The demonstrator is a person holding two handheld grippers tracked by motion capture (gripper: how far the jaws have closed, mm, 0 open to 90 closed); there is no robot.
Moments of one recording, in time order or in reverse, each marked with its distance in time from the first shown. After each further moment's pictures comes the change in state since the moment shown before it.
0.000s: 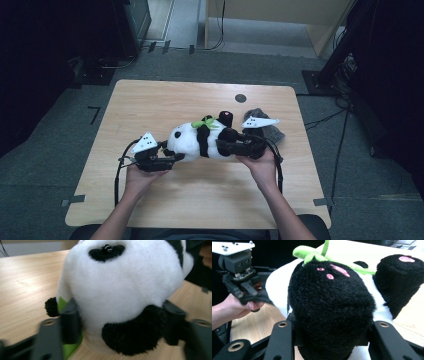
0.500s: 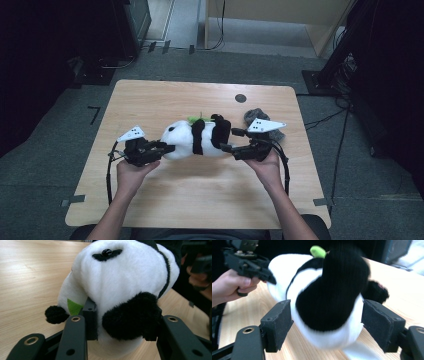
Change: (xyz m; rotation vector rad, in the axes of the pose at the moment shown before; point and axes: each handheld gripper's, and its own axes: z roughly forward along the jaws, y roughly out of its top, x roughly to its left) left arm 0.019 0.016 -0.023 0.025 -0.014 -0.176; right arm -0.012 -0.010 -0.010 -0.070 0.020 -0.148
